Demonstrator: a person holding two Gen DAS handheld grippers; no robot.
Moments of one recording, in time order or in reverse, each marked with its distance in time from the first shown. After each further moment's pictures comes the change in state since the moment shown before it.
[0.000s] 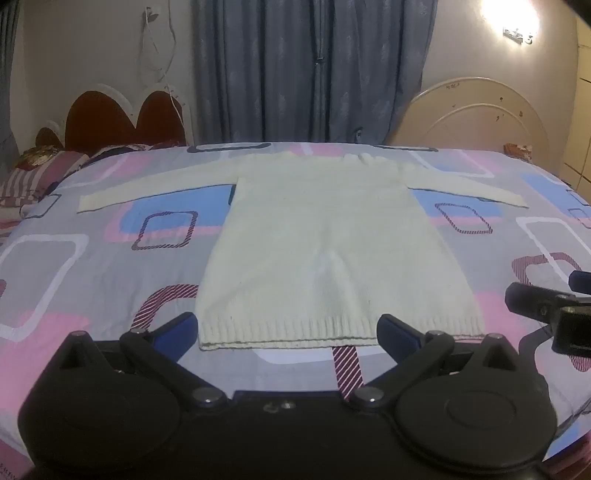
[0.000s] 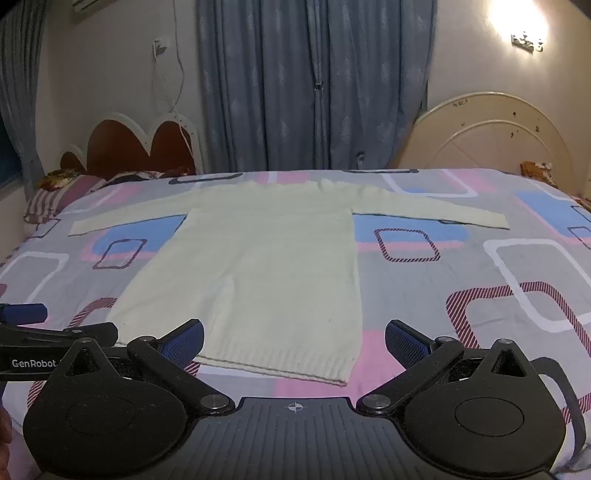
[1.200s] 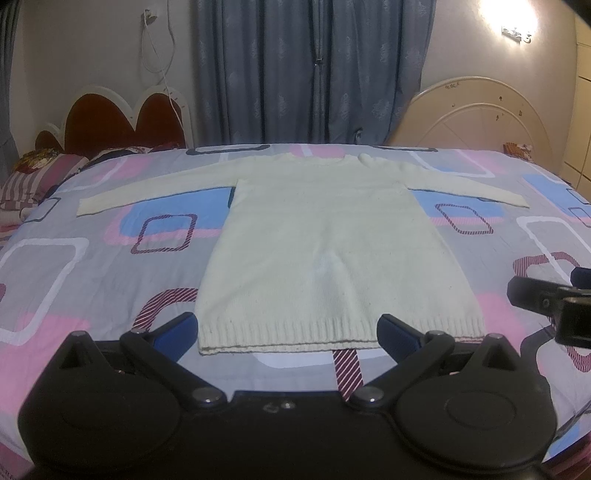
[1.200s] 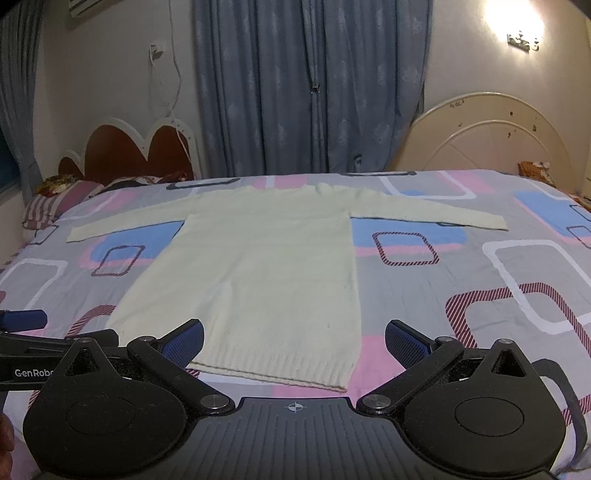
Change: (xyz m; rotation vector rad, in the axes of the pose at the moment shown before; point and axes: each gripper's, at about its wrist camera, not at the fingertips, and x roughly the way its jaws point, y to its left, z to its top) left arm 0.000 -0.003 0.001 0.007 -0.007 0.003; right arm 0.001 0.000 0.004 0.015 -0.012 -0.007
